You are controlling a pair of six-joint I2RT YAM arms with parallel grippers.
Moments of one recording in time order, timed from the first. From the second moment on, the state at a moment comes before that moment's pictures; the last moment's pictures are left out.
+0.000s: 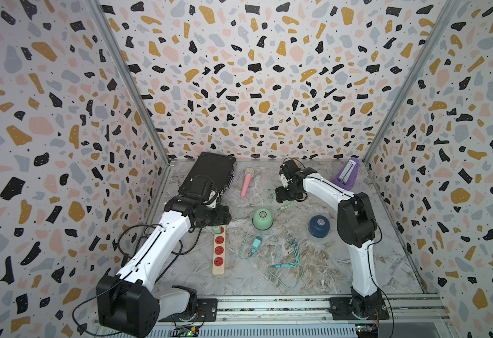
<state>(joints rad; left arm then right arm) -0.25 1.25 1.11 -0.97 0.23 -0.30 0.50 2.18 1.81 -0.85 -0.04 0.22</state>
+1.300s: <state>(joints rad) -0.18 1.27 1.11 -0.97 0.28 -0.32 0.42 2.11 1.72 -0.89 -0.11 0.17</state>
